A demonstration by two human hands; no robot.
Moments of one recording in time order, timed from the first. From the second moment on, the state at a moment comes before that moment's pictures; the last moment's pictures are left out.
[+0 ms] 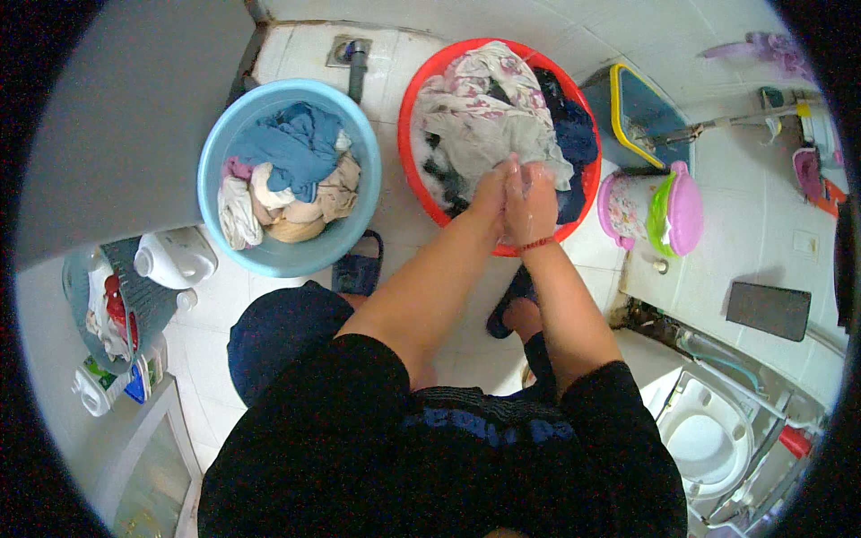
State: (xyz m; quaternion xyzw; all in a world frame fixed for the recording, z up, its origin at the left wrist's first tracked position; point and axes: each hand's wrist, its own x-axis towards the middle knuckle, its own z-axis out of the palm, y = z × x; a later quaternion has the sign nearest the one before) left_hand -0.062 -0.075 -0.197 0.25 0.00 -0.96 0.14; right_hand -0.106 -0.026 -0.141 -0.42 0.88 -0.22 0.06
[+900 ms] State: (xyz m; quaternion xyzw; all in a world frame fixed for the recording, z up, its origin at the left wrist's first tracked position) left_hand -0.069 -0.074 -0.266 0.26 -0.17 -0.95 0.04; right_hand -0.158 0.022 -0.222 -0.12 0.65 -0.57 0.49
